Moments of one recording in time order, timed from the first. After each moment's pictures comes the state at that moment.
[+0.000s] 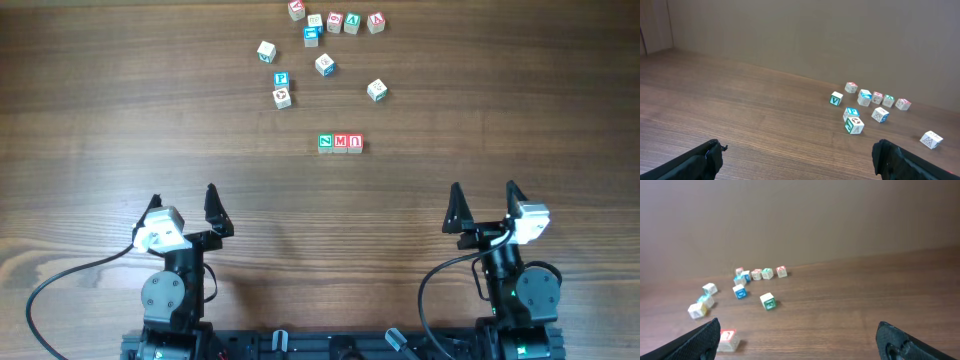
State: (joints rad) left arm -0.13 0.01 0.01 -0.06 -0.24 -0.23; right arm 0.08 0.02 0.01 0.00 -0.02 0.16
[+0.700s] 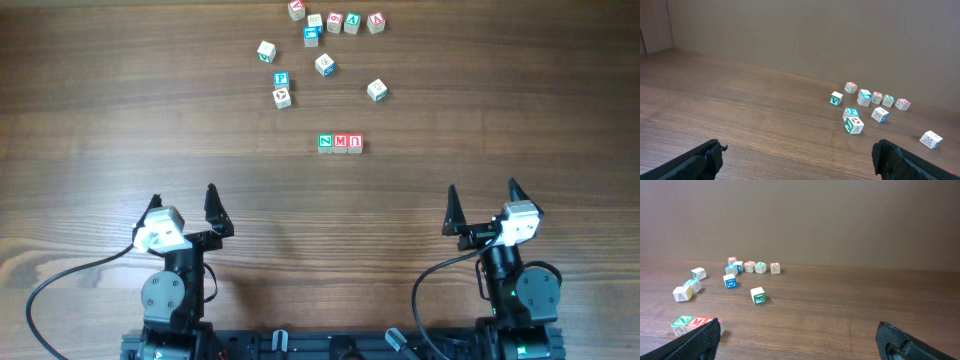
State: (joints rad) left arm -0.13 0.01 0.01 -0.06 -0.24 -0.23; right arm 0.08 0.02 0.01 0.00 -0.03 -0.01
